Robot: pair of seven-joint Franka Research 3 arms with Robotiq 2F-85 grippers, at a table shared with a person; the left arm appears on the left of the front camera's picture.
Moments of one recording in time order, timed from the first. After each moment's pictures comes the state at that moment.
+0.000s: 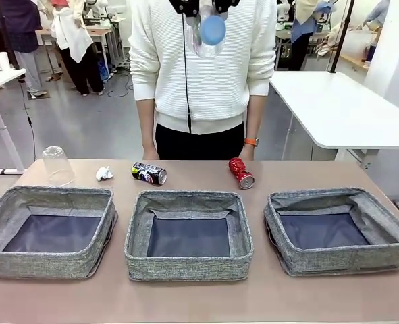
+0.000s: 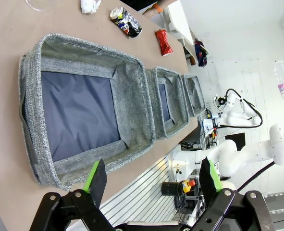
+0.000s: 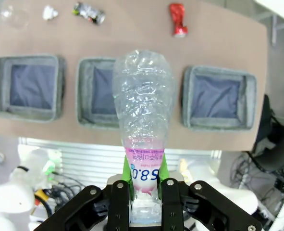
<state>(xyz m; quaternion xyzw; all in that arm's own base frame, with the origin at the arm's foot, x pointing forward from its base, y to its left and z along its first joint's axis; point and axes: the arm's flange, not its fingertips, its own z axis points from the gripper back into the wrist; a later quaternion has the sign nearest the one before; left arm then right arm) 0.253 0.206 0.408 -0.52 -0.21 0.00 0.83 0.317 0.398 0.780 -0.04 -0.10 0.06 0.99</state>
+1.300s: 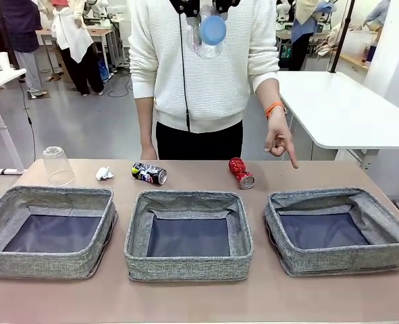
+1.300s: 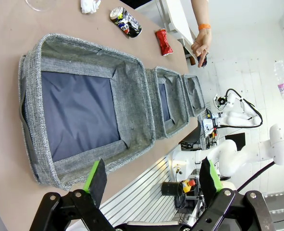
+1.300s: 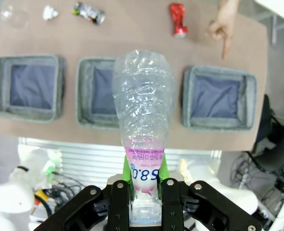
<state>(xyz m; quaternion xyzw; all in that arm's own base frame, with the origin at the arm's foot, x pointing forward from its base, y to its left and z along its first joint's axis) 0.253 0.206 0.408 -0.52 -0.21 0.00 0.83 0.317 0.398 0.780 -0.04 -0.10 0.06 0.99</state>
